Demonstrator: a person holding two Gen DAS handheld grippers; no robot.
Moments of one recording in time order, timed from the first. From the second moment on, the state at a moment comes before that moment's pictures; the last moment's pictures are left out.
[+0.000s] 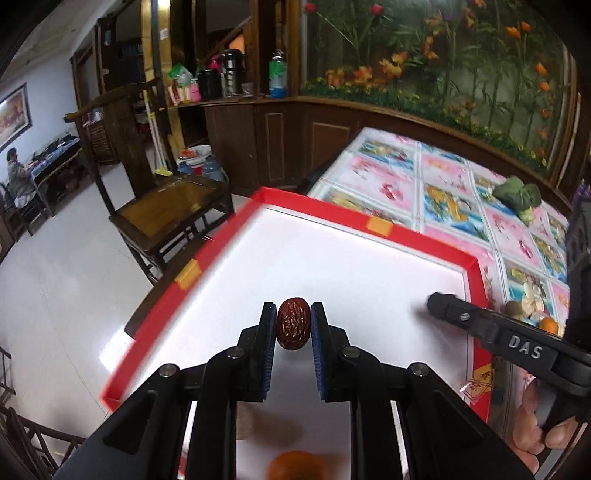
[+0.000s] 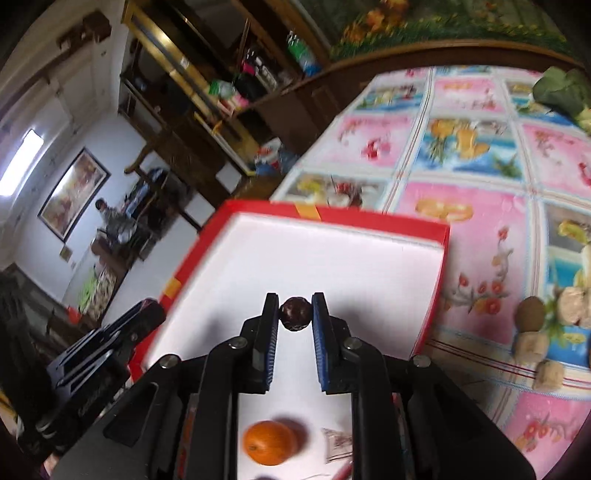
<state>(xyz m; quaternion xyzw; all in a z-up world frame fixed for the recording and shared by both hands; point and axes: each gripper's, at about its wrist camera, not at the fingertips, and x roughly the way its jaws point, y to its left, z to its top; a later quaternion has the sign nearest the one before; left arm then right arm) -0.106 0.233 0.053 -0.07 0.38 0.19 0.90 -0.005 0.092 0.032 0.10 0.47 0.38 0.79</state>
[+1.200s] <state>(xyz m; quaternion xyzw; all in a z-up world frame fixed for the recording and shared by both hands) -0.136 0.130 0.068 -0.04 0.40 0.09 0.91 0.000 -0.027 0.072 0.12 0.41 0.37 0.83</state>
